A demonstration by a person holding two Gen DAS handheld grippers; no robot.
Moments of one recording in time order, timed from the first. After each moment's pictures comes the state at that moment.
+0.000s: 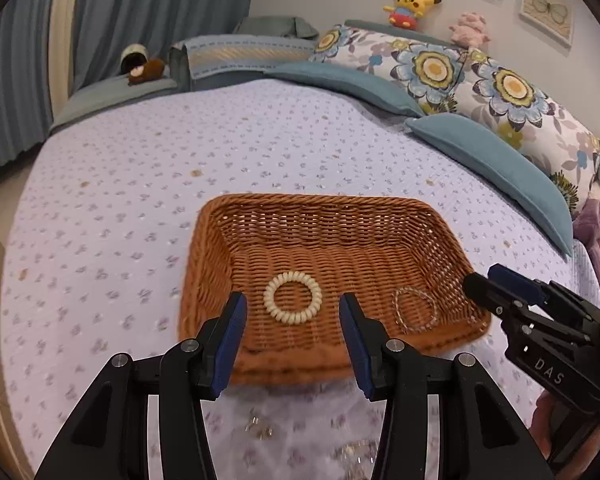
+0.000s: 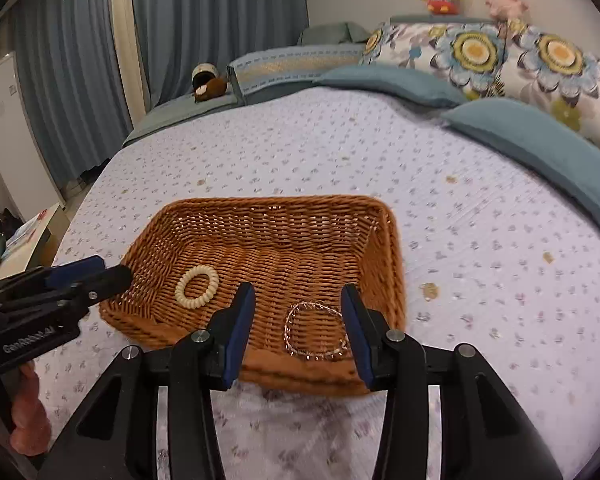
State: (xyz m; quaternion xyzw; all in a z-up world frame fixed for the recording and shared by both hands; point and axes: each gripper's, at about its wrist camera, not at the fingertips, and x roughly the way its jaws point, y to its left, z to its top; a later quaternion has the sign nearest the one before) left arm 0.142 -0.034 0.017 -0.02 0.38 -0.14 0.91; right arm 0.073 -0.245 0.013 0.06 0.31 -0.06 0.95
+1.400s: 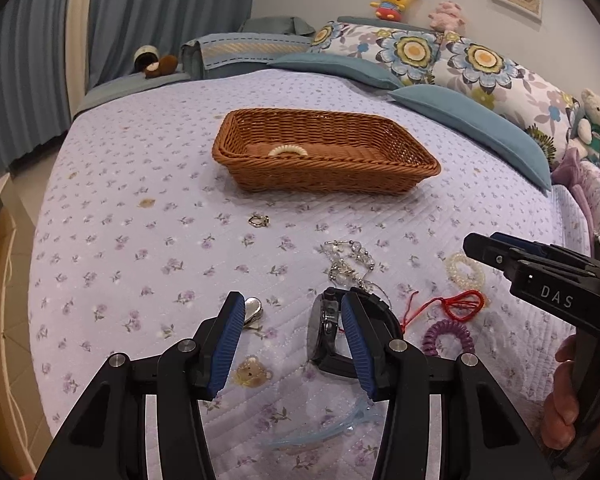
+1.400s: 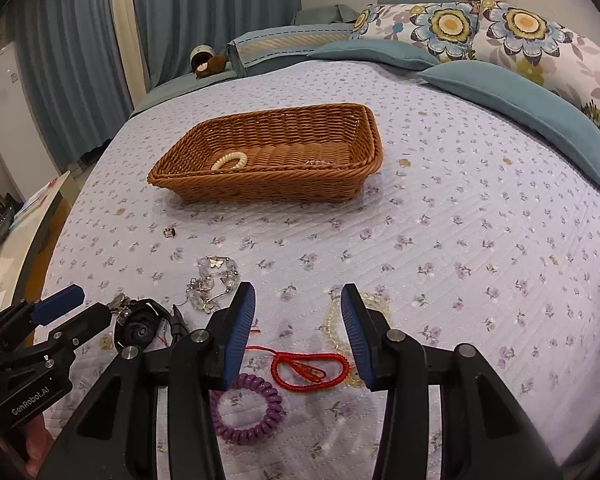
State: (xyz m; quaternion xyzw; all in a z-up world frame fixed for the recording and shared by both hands) left arm -0.047 -0.012 -0.032 0.00 0.38 -0.13 0.92; right arm -0.069 -0.200 -0.037 0.07 0.36 -0.07 0.93
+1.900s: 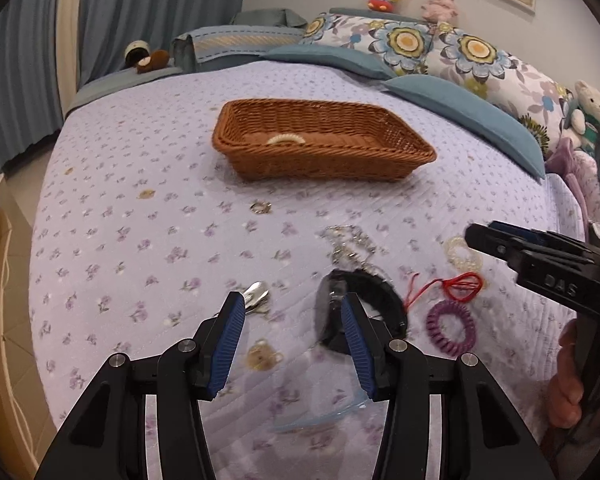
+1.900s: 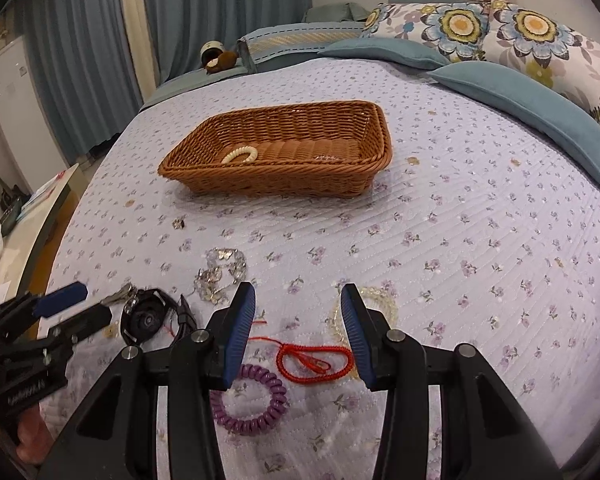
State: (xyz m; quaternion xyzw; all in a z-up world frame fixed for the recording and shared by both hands) left arm -0.047 0.000 -0.036 0.00 0.40 -0.14 0.91; right arm -0.077 -0.196 -0.040 0.06 0.36 -0.04 0.93
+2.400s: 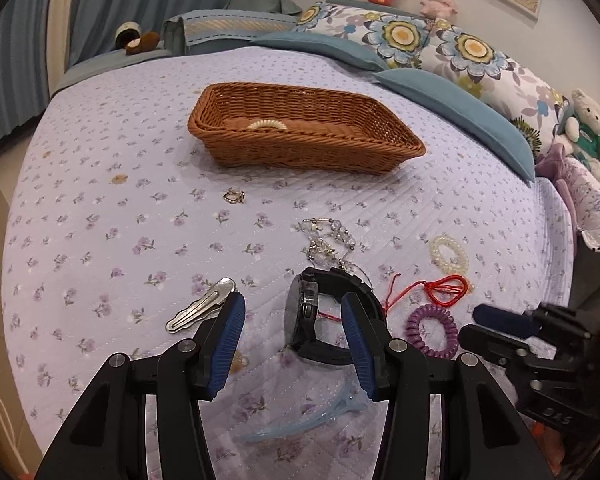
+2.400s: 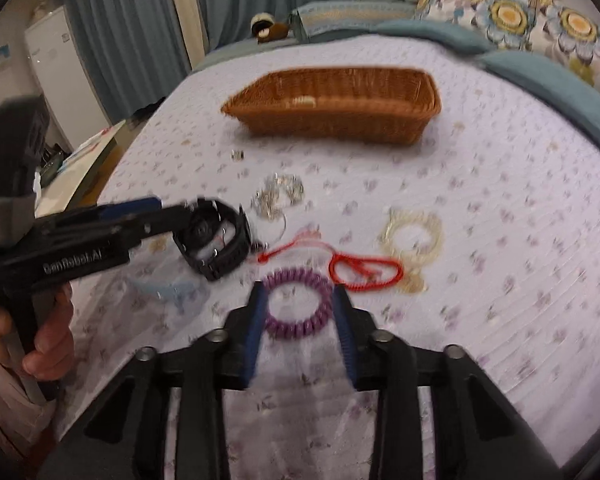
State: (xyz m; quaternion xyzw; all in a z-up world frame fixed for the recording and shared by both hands) left arm -0.038 -0.015 -0.044 -0.02 0.42 -0.17 0.89; right arm -0.114 -0.178 -0.069 0.05 0.41 0.03 0.91
